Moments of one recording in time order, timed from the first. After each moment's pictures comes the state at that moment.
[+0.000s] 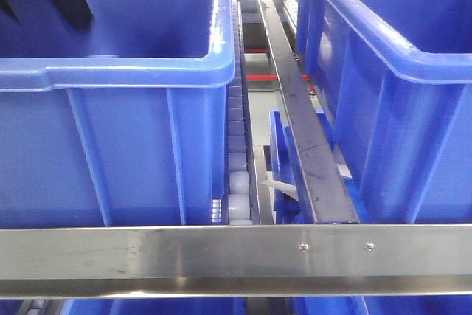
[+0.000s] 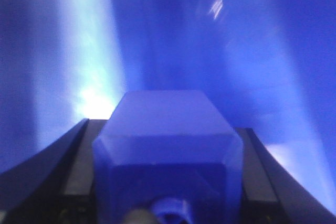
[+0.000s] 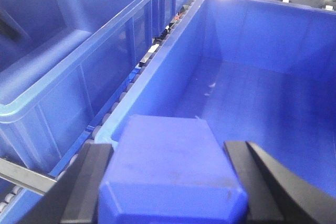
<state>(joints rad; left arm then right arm) -0.34 1.61 -1.27 0.16 0.65 -0.26 0.46 0.16 -0.57 -0.17 0.65 0.14</state>
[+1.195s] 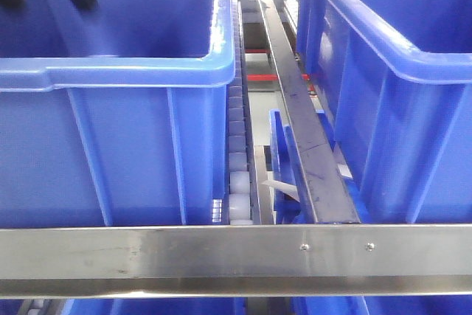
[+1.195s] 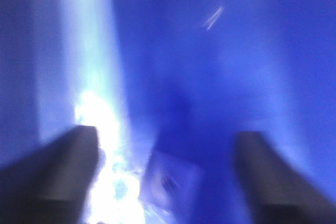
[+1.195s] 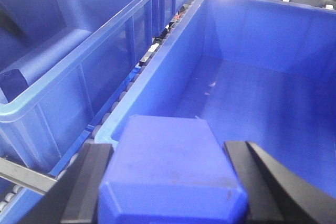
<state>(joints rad) -0.35 1.40 -1.25 0.14 0.68 -0.26 0.46 0.16 -0.57 -0.17 0.66 0.14</state>
